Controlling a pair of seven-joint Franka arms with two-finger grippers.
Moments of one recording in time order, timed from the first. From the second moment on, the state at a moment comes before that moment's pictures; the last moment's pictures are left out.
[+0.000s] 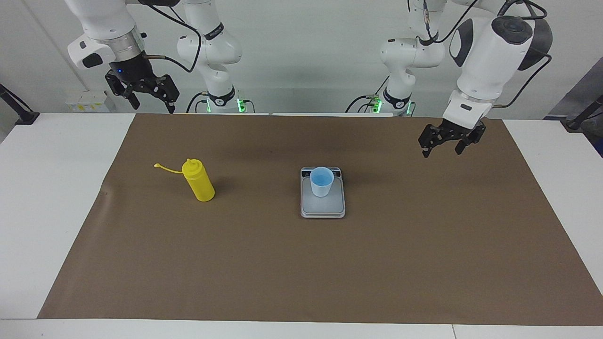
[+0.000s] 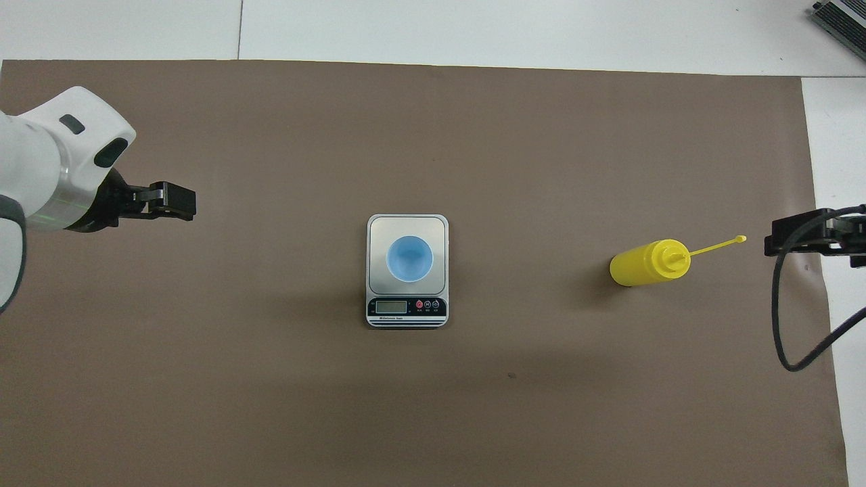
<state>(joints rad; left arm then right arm) -0.12 -0.02 -0.06 -1.73 0.02 1.76 -0.17 -0.07 -0.08 0.04 -1.56 -0.01 1.46 0.13</state>
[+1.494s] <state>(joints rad) 0.01 -0.04 -0.06 -1.61 -0.04 1.59 0.05 -0.09 -0.08 0.03 -1.56 -0.01 1.46 0.13</state>
